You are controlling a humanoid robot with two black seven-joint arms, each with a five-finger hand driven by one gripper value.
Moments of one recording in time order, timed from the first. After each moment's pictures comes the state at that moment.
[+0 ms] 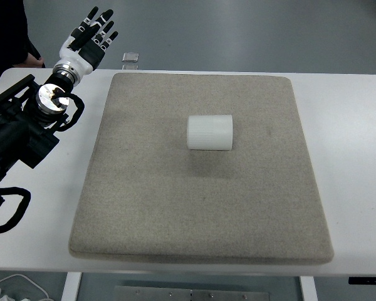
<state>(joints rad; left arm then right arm) -1.03 0.17 -0.72 -0.35 -0.28 -0.23 -0.17 0.02 0.00 0.01 0.09 0.02 0.03 -0.23</state>
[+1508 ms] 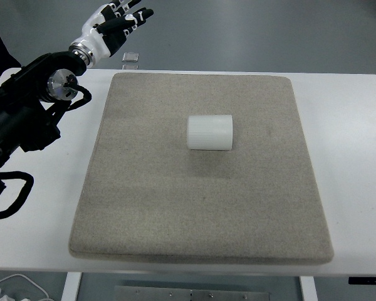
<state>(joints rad) -1.13 0.16 -0.68 -0.43 0.21 -0.29 -0.16 0.02 0.00 0.01 0.09 0.02 0.03 -0.23</state>
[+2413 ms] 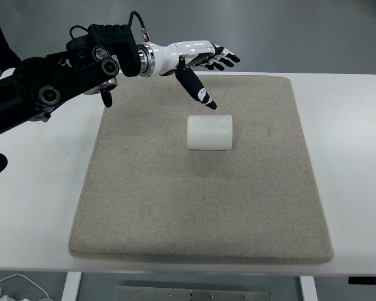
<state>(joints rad) -1.29 0.30 -0.27 -1.03 0.88 -0.28 0.09 0.02 0.00 0.01 0.09 0.02 0.03 -0.23</state>
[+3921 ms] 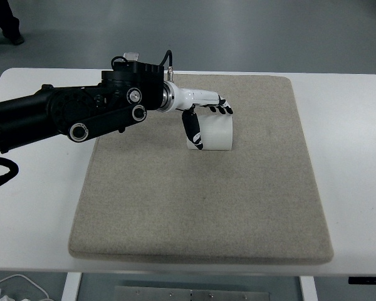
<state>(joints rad) -1.31 0.21 -0.10 -1.03 1.10 -0.27 0.20 0.02 0.00 0.01 0.09 0.02 0.03 -0.23</state>
